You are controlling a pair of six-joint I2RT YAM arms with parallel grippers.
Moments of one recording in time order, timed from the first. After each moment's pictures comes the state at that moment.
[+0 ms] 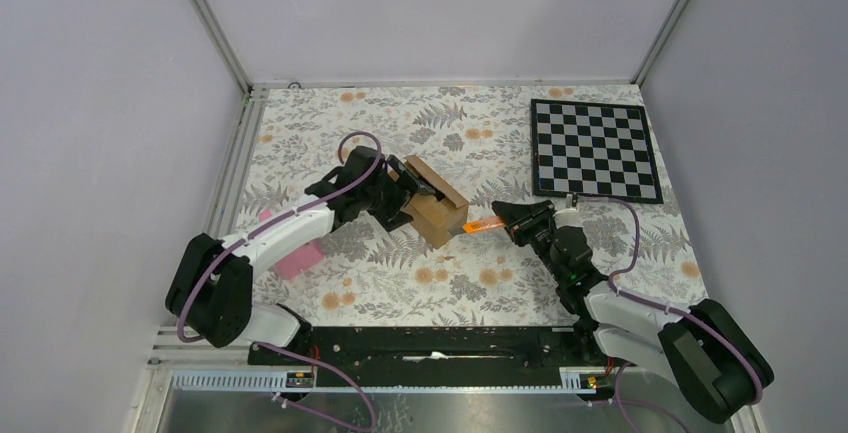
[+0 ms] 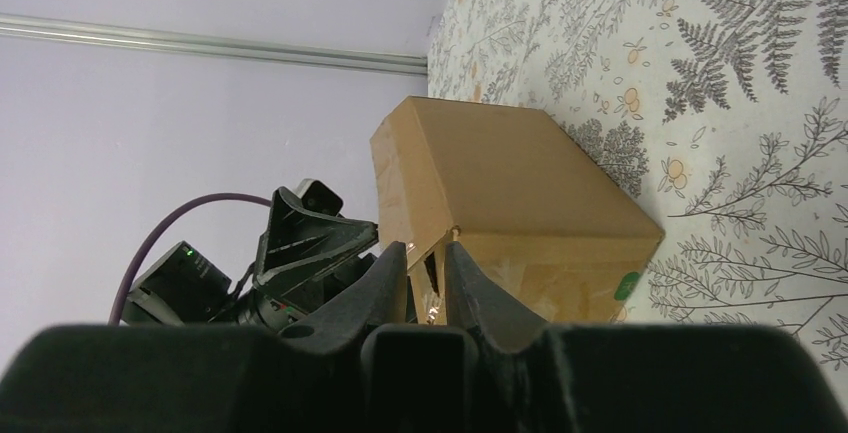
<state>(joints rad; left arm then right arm) -0.56 1.39 0.89 -0.27 0.21 -1.32 0.55 1.01 0.09 0.83 0.11 1.39</state>
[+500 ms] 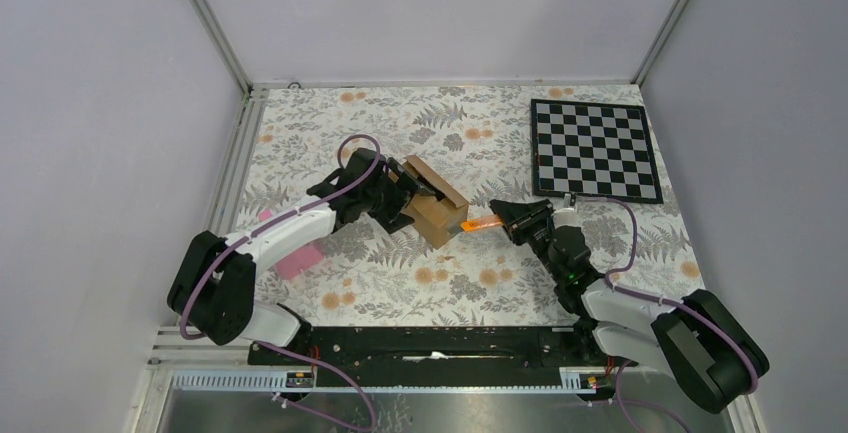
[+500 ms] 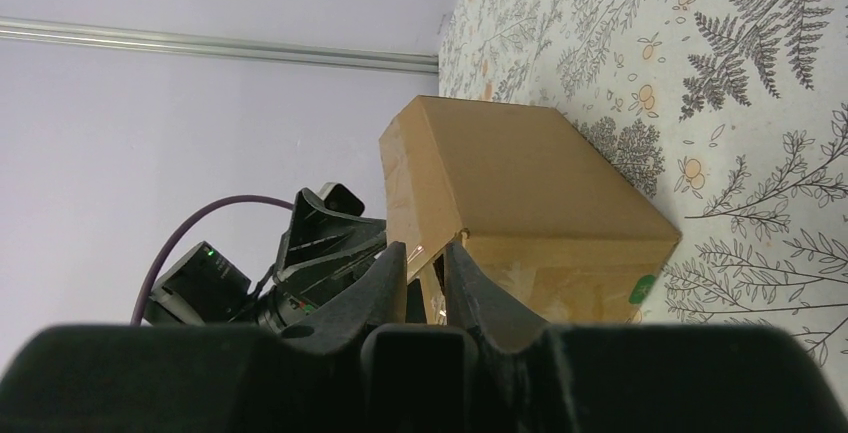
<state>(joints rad) -0.56 1.41 0.87 -0.26 0.21 -1.38 0.55 1.07 0.09 0.90 0.11 1.41</state>
